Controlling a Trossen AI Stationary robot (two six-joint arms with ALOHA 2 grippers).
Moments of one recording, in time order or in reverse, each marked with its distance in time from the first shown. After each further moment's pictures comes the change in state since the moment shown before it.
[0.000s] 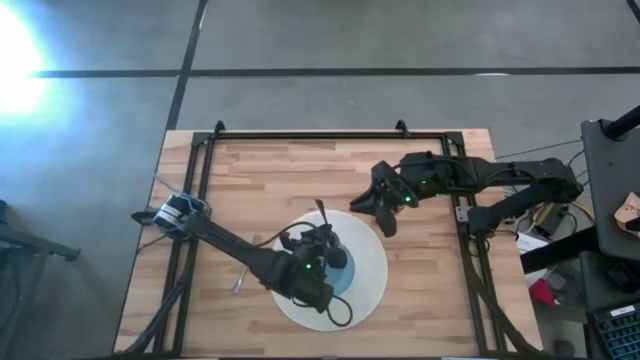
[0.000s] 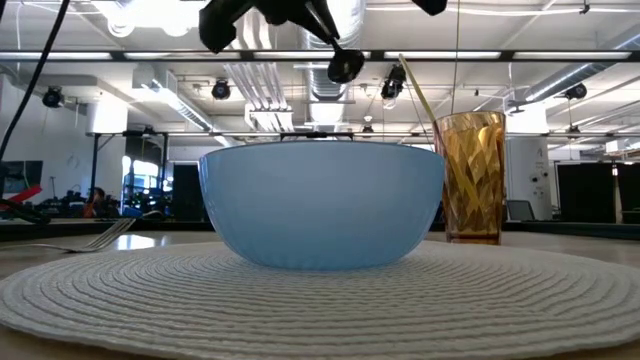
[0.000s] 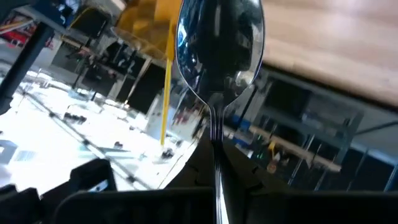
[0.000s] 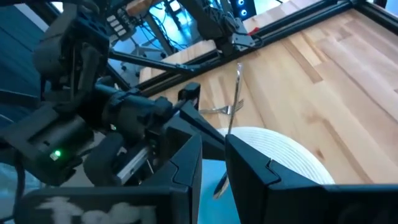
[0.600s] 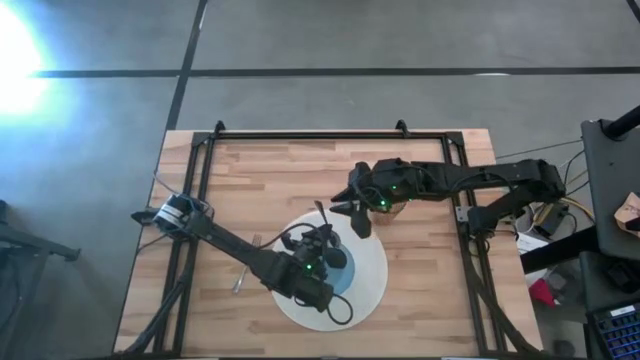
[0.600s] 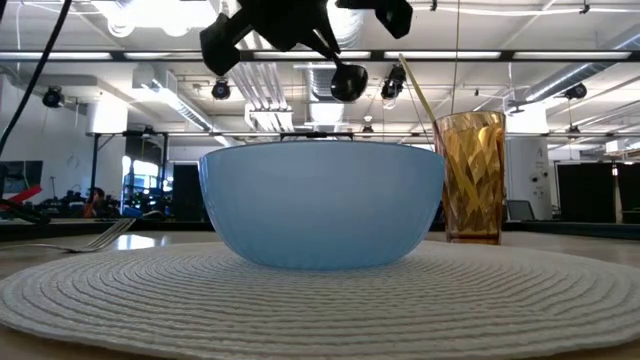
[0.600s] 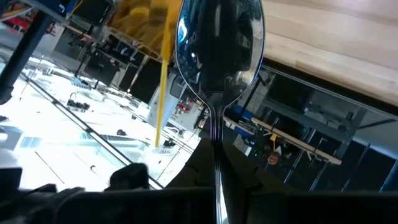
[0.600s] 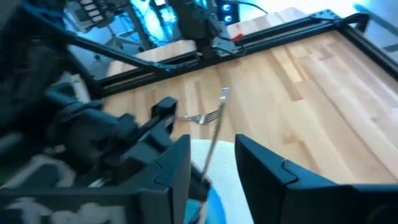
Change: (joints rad) left arm 0.008 0.000 -0.096 0.143 -0.047 0.027; right arm -0.020 0.150 0.001 0.126 0.067 -0.153
